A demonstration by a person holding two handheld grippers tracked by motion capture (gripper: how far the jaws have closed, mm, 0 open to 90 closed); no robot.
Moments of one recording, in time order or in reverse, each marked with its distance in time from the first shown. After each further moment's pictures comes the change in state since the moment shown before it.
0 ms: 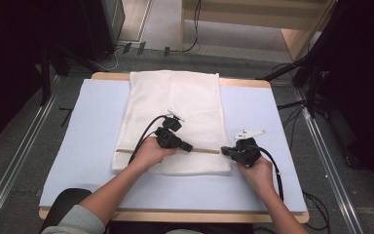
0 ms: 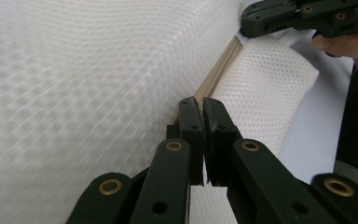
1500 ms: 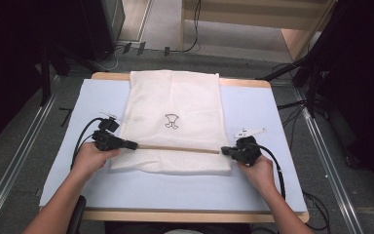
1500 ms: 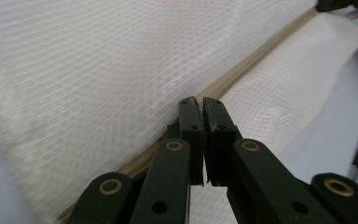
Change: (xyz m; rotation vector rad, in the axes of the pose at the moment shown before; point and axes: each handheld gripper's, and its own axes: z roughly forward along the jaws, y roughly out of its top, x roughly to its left) left arm 0.068 -0.102 -0.127 -0.123 0.137 -0.175; right arm -0.003 0.003 0.000 0.027 0.021 0.014
